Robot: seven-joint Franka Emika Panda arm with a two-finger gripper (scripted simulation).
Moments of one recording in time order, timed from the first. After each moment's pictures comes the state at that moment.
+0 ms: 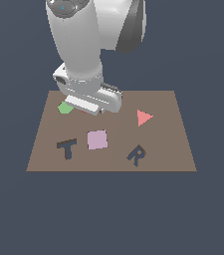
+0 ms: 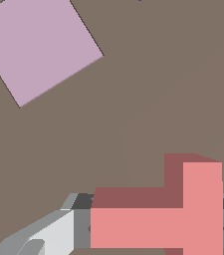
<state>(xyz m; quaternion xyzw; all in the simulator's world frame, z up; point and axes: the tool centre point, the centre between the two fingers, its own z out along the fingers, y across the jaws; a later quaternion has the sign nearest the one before) -0.066 -0.066 0.031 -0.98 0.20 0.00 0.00</state>
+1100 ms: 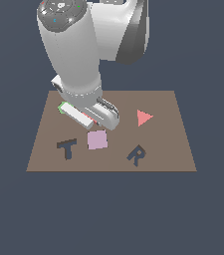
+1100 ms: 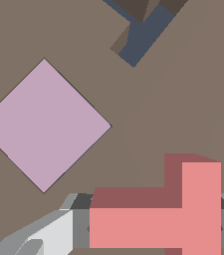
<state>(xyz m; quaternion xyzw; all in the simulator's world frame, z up) -0.023 -0.067 0.033 -0.95 0.31 0.00 0.00</state>
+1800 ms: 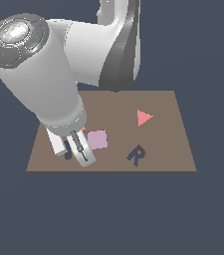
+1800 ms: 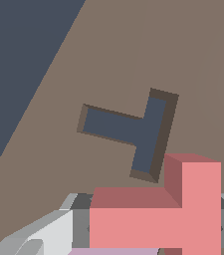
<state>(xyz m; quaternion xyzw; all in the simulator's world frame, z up) 0.054 -0.100 0.038 -0.86 0.51 0.00 0.00</state>
